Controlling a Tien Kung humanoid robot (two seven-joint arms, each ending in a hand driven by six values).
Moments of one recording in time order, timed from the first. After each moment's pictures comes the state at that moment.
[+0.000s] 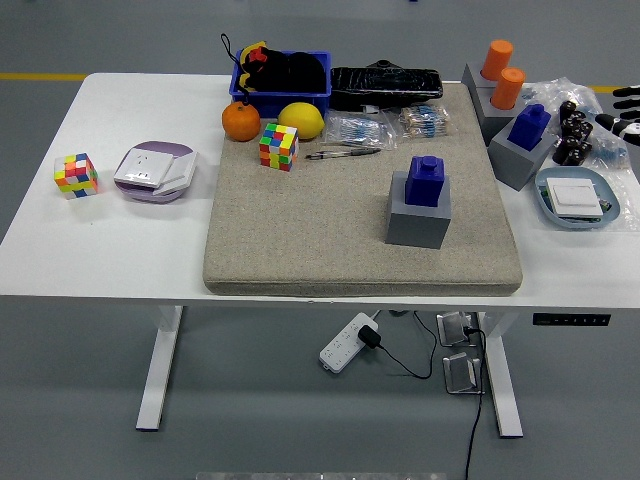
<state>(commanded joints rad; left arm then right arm) -0.11 0.35 -0.59 -0.31 0.68 -0.14 0.15 0.49 -0.62 1.24 1.17 -1.21 0.03 -0.10</state>
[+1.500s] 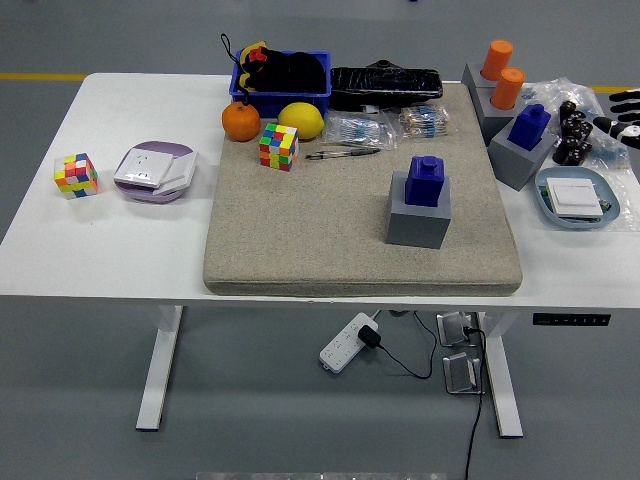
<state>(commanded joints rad) -0.10 0.35 -0.59 -0.31 0.68 -0.14 0.15 0.49 -0.62 1.23 1.17 -1.21 0.03 -0.10</state>
